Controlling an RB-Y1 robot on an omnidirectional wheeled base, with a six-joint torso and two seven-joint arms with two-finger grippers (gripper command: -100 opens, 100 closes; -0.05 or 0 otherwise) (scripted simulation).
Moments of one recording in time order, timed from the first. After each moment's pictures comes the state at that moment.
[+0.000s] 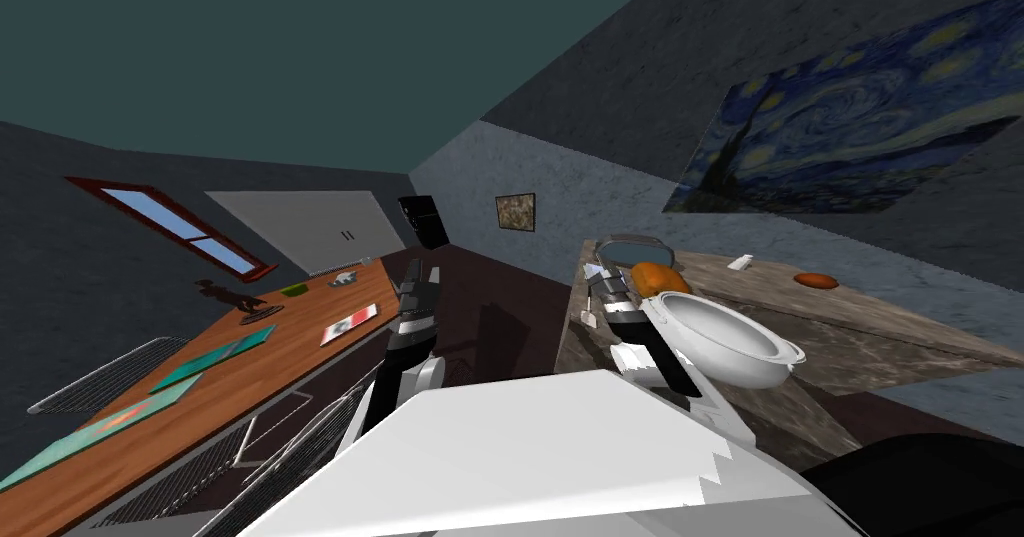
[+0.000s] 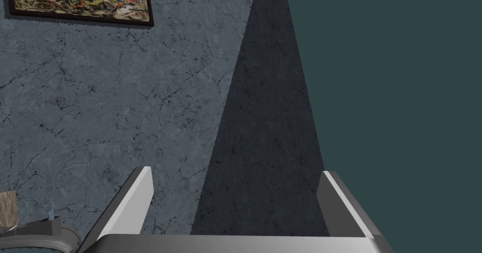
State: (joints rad) left arm 0.48 0.02 -0.04 -2.37 -0.05 -0.37 -0.03; right arm 0.50 -0.21 -0.09 -2.25 -0.06 -0.29 -0.13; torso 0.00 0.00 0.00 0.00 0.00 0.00
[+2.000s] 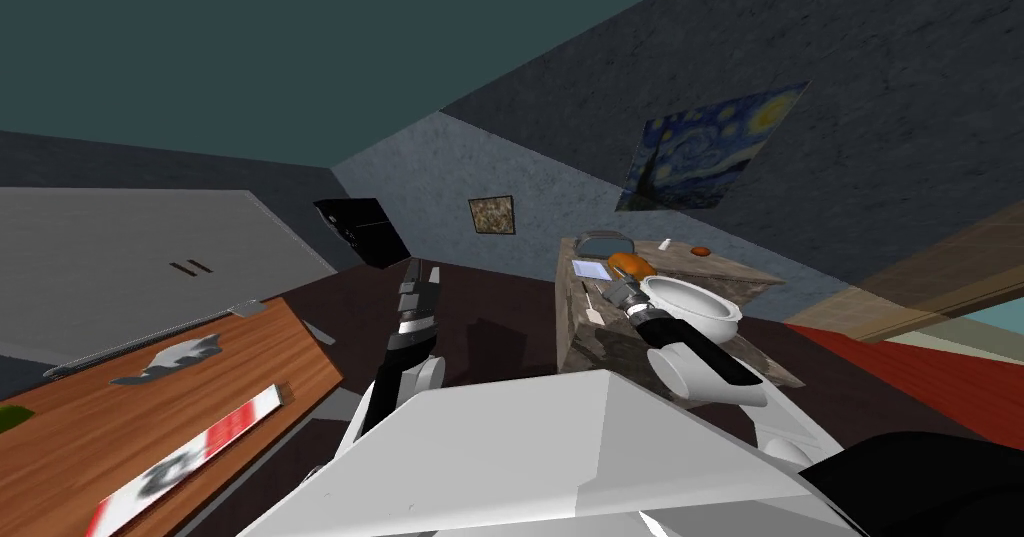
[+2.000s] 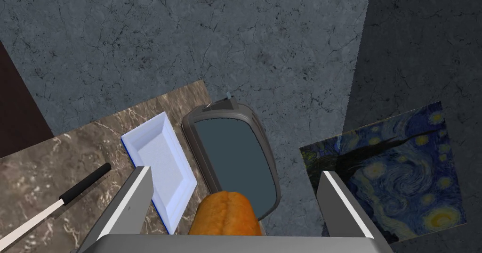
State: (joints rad) left arm 0.48 0.02 -0.04 -2.37 -0.05 -0.37 -0.03; right arm 0.58 -0.34 -0.28 -2.32 -0.36 0.26 -0.56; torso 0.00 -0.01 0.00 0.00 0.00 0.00
